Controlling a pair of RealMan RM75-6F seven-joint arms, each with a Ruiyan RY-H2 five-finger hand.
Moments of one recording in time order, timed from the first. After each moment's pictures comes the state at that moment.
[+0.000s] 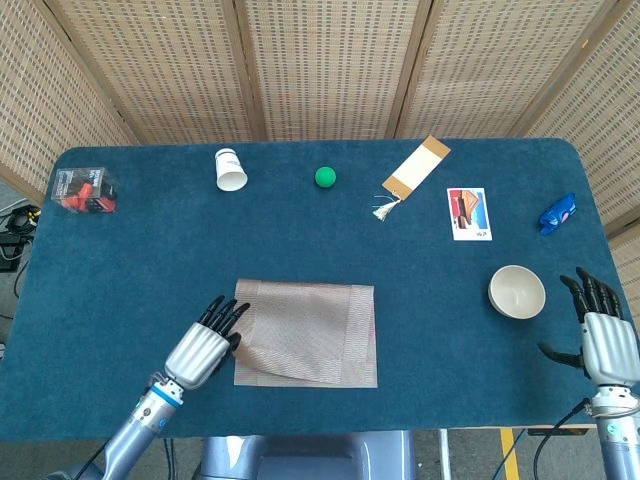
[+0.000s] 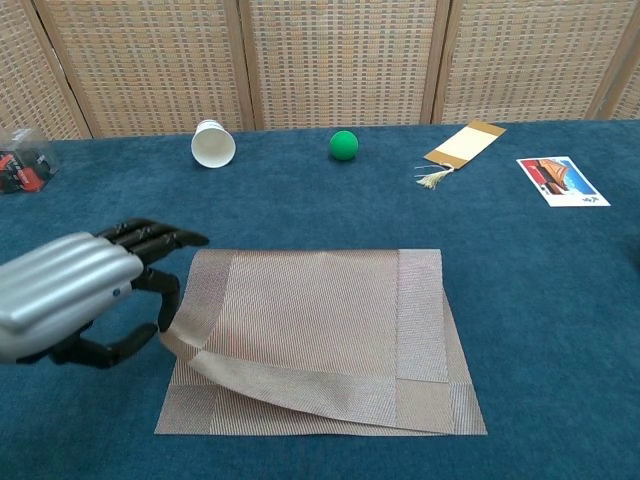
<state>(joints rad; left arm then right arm) -0.39 -1.61 0.01 -1.52 1.61 1.18 0.50 0.12 -1.13 0.14 -1.64 -1.32 1.39 0.04</state>
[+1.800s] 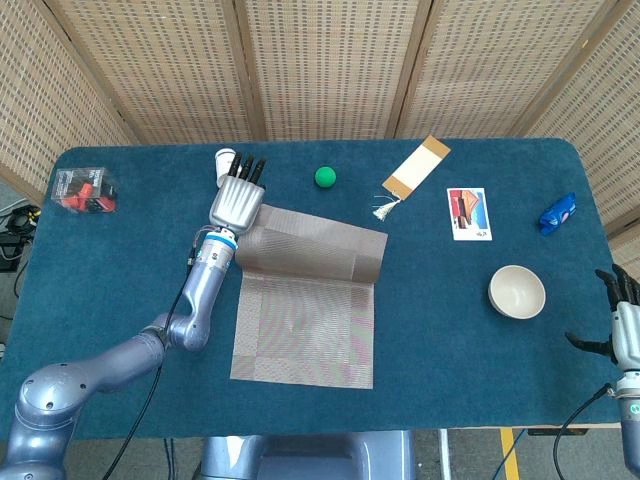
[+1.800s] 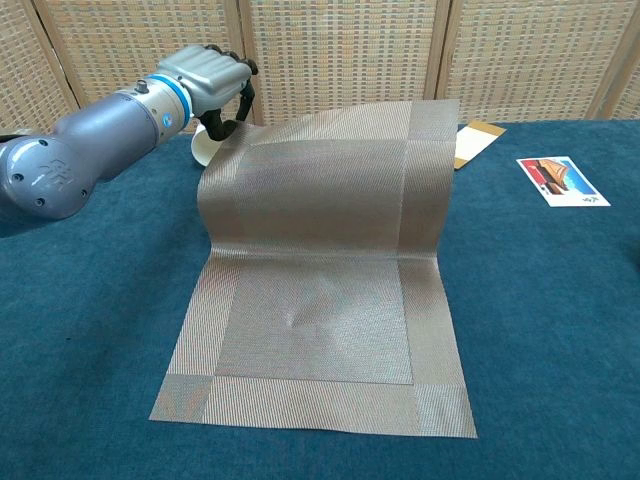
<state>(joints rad) -1.08 -1.85 -0.39 -0.81 0.99 0.84 0.74 0.15 -1.13 0.20 -1.51 -1.15 1.24 0.13</state>
